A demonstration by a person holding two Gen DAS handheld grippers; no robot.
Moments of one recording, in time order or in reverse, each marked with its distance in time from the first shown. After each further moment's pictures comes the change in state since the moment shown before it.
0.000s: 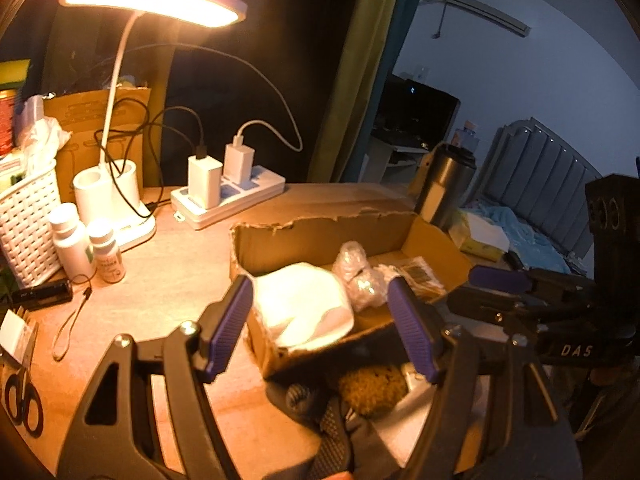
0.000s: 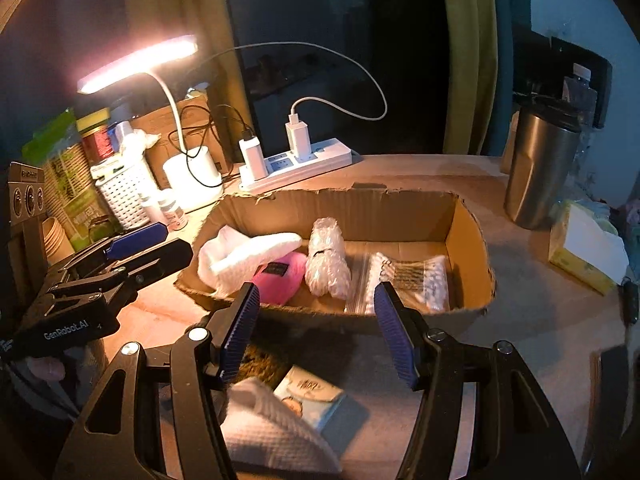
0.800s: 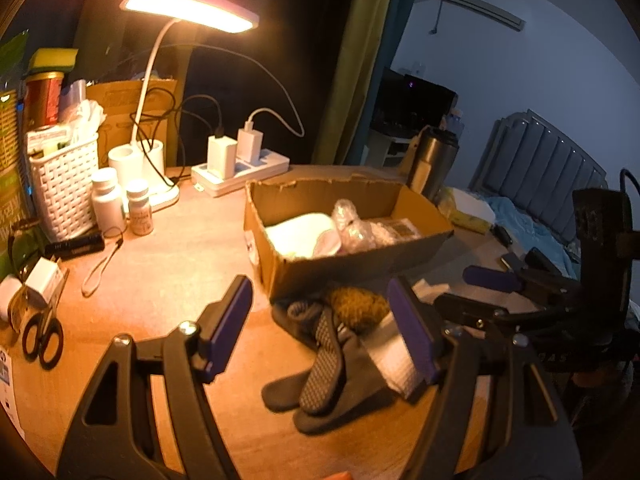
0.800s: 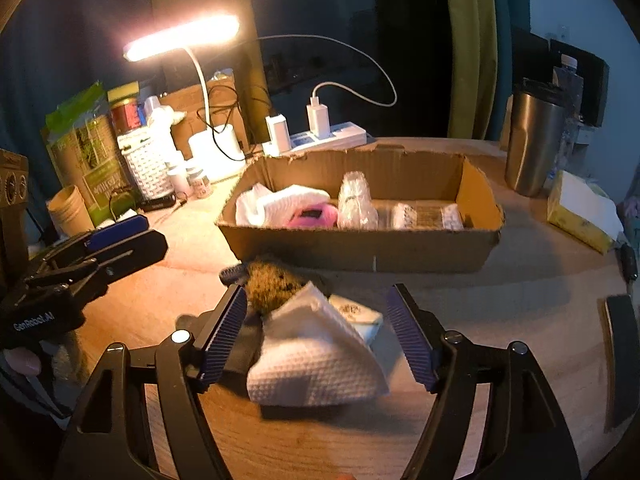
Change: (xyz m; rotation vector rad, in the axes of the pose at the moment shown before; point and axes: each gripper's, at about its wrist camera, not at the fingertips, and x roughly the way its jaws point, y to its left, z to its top) left arm -0.057 -0.007 -0.049 0.012 0.014 0.017; right arm -0.029 0.031 -0.051 -0.015 -0.013 0.010
